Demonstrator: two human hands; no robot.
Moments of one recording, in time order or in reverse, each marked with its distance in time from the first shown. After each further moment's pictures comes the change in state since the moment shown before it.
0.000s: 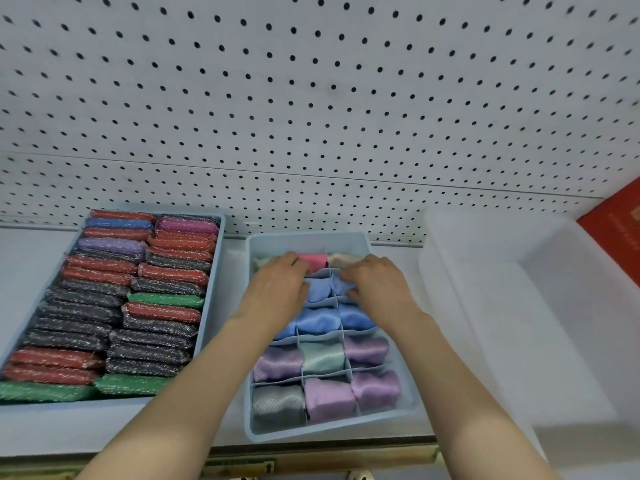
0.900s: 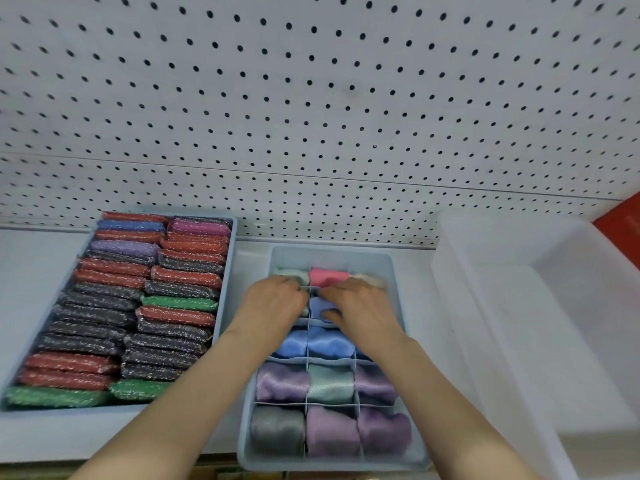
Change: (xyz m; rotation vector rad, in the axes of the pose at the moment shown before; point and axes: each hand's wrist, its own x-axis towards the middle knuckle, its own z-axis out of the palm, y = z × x) left_hand -0.018 -0.010 -0.014 0.384 -0.186 0.189; right_hand -0.007 -0.044 0.026 0.076 -0.005 -0.059
